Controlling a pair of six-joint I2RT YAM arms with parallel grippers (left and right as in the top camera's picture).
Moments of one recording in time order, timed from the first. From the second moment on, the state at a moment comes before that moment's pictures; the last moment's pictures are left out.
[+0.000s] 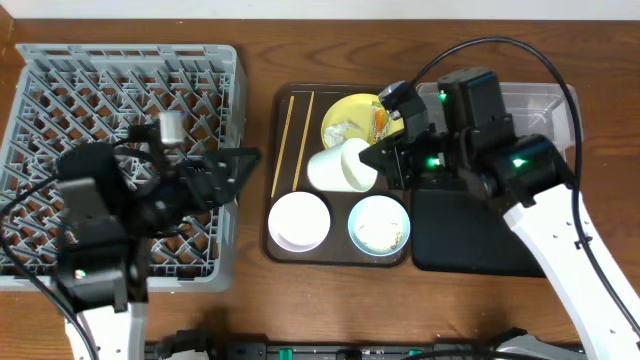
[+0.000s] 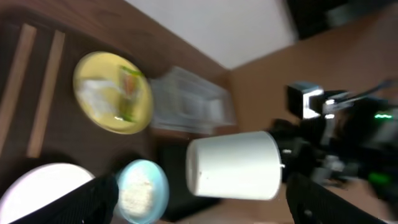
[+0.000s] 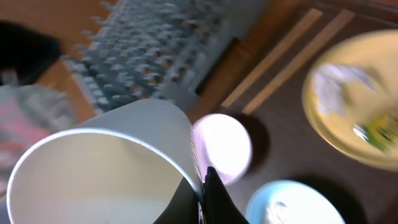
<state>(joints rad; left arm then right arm) 0.18 0.92 1.01 -0.65 0.99 -0.59 0.42 1.40 1.38 -0.84 -0.65 0.13</state>
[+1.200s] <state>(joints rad) 0.13 0.97 1.01 -0.70 1.50 -0.49 0.53 1.50 1.38 -0.39 -1.19 0.04</state>
